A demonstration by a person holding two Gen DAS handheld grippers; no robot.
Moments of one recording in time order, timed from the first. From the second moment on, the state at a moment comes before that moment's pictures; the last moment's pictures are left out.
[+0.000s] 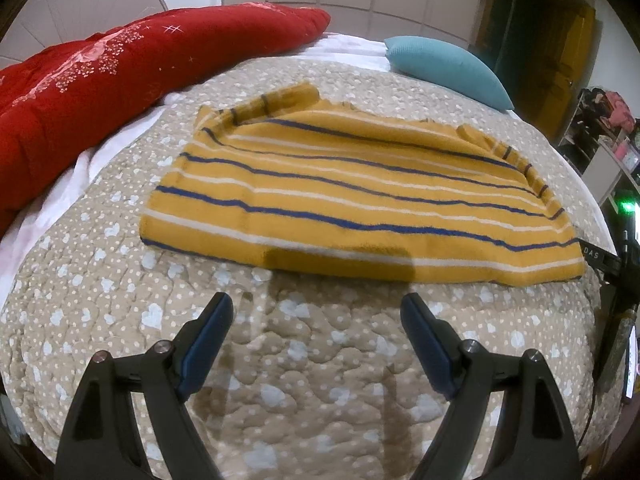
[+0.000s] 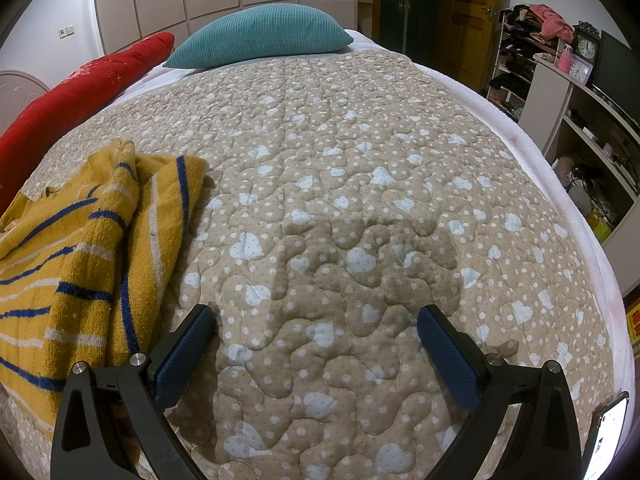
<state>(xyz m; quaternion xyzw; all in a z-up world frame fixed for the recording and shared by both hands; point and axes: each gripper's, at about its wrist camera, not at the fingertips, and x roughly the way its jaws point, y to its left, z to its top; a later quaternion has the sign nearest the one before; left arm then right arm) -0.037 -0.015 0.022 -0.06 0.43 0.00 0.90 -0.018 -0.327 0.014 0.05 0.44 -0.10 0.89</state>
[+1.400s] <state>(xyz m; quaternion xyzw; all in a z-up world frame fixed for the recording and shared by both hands) -0.038 -0.003 0.020 -0.07 0.43 0.00 0.90 -0.017 -0.327 0.014 0.05 0.44 -0.10 0.89</state>
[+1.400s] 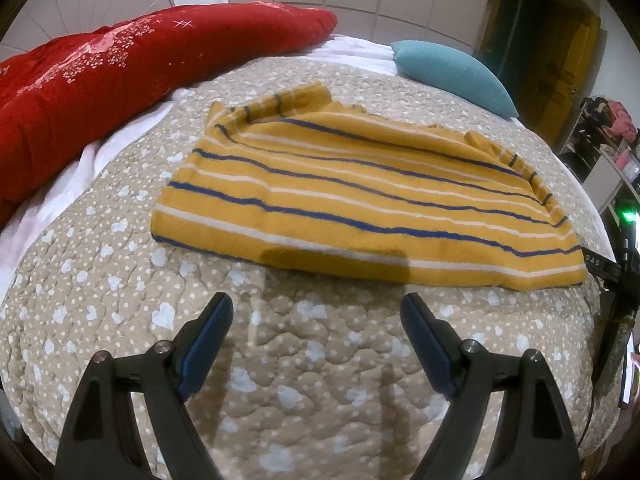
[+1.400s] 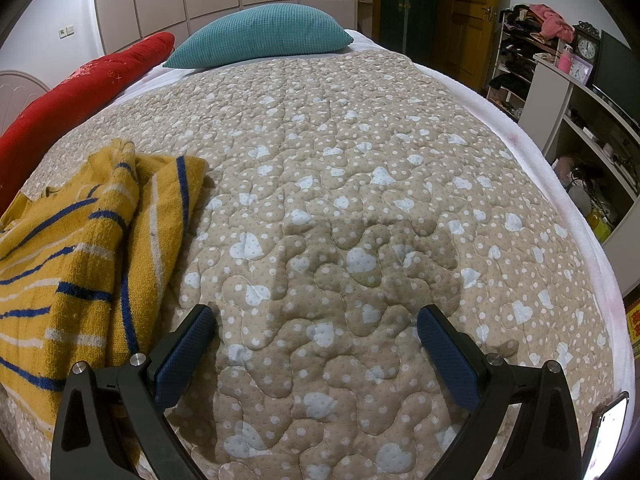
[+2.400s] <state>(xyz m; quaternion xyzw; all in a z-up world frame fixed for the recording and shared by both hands) -0.039 0.000 0.019 -0.09 0.43 0.00 0.90 -0.018 -0.327 0.014 0.05 0.44 -0.10 0.89</state>
